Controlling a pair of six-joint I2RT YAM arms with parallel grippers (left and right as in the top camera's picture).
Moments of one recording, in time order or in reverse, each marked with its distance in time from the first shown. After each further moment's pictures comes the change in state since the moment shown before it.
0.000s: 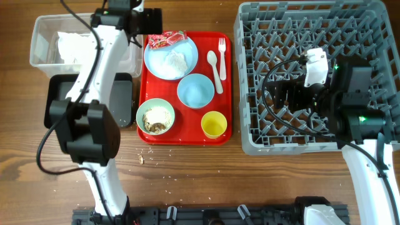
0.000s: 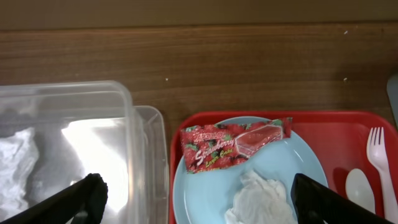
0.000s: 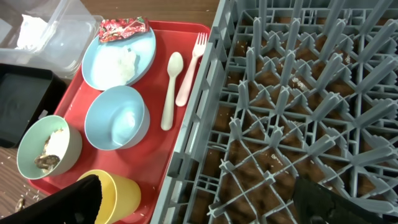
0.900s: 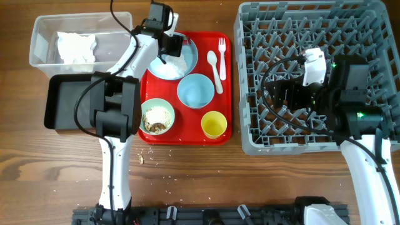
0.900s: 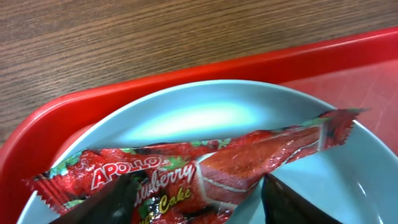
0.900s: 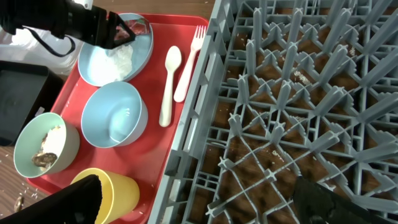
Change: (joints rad) left arm -0.089 0.323 0.008 0.151 0.068 0.098; right arm 0.000 0.028 0.000 -0.001 0.000 0.000
